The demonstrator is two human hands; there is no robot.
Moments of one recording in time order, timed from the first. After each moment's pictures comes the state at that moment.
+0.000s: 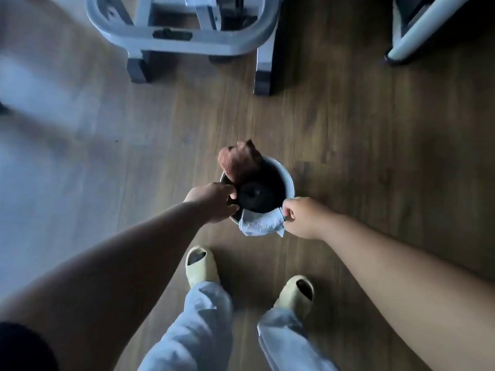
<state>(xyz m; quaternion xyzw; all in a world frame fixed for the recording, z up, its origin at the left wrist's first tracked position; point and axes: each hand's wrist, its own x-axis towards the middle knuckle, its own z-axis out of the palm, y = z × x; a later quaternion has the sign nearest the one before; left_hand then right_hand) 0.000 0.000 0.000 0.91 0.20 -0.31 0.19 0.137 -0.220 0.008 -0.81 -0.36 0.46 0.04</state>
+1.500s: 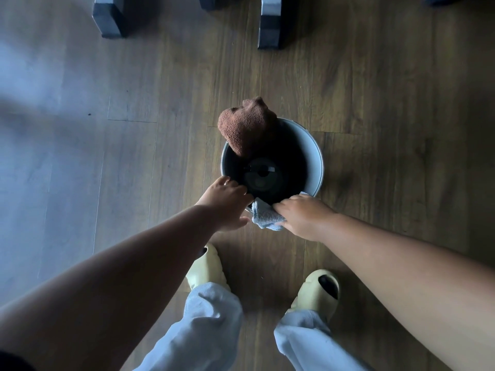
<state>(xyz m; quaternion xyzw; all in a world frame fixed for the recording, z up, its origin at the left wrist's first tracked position) -0.040 -0.016 -0.151 0.96 -0.03 -0.29 0.04 0.081 -0.211 -0.162 -0.74 -0.59 0.32 -0.05</state>
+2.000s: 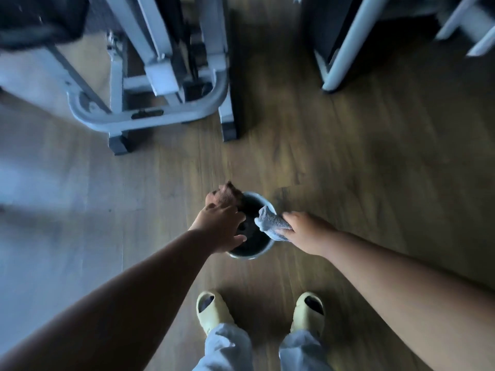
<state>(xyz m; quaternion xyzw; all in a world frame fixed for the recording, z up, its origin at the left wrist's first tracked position) 0.039 -0.015 0.100 0.97 -0.02 -0.24 0.05 0.133 -0.242 0.099 -0.86 -0.33 0.36 0.14</state>
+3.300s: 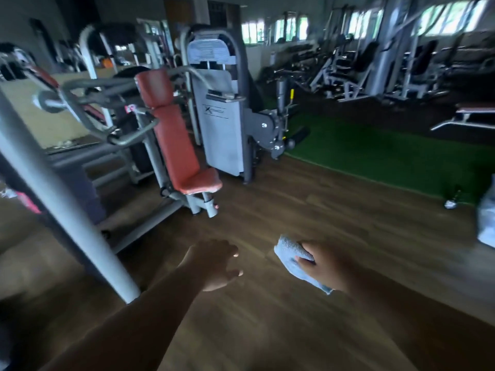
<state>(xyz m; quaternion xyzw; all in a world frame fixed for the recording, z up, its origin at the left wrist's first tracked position) 0.396 -0.669 0.521 0.92 -0.38 -0.04 -0.04 0.278 -0.944 0.503 -0.98 0.02 -0.09 0.18</state>
